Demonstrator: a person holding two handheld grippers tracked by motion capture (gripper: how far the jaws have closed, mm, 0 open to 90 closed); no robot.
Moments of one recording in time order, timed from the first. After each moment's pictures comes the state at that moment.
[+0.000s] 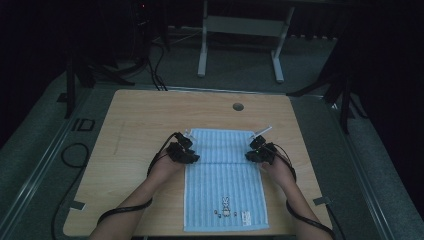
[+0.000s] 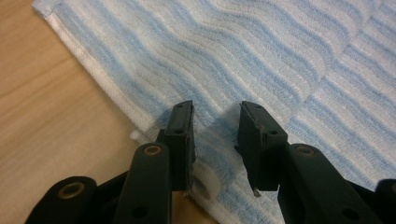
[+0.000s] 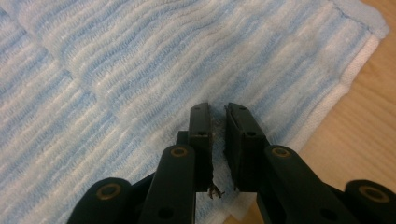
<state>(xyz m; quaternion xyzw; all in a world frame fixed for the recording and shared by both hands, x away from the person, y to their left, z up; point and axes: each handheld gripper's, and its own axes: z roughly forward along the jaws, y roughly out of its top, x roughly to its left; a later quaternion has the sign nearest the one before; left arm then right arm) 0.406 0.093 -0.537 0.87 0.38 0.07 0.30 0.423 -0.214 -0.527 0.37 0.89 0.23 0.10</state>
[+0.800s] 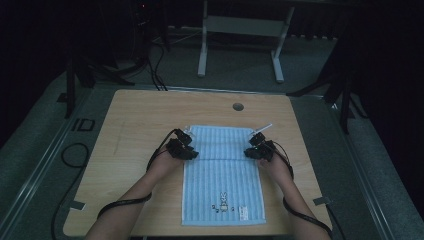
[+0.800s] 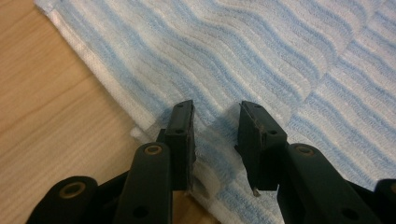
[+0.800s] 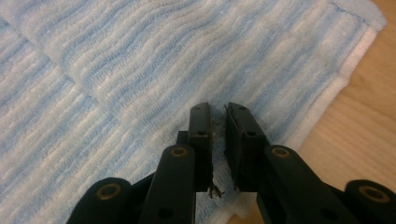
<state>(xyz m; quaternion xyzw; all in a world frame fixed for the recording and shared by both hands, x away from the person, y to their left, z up) 0.412 0.096 -0.537 0.87 0.38 0.07 0.29 0.430 -0.212 -0.529 0.39 0.88 0.24 0.10</state>
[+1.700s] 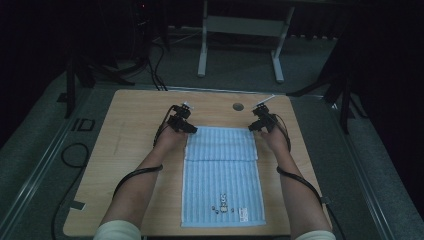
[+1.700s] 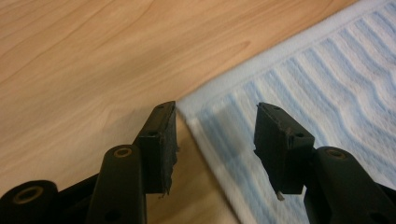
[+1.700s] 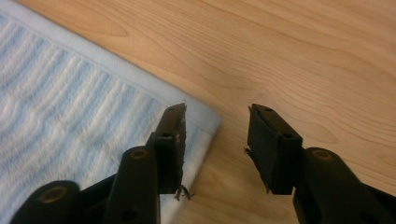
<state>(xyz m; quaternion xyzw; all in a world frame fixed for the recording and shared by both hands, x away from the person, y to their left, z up) 0.509 0.099 -0.527 0.83 0.48 0.09 0.27 0.534 -0.221 -0.508 0.50 0.84 0.20 0.12</state>
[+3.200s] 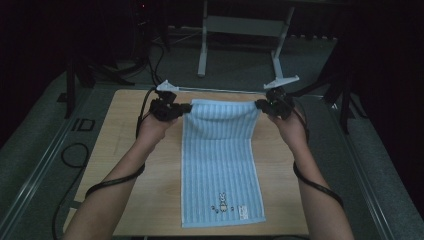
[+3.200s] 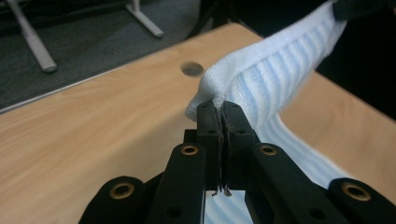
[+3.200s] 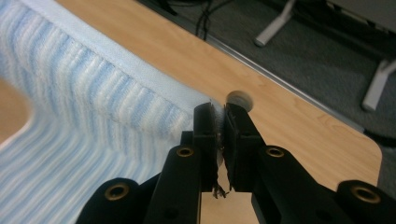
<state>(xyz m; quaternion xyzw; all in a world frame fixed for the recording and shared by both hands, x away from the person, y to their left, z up) 0.407 0.134 -0.390 0.79 0.38 0.14 0.45 0.448 -0.219 -0.363 0.37 0.83 0.34 0.23</state>
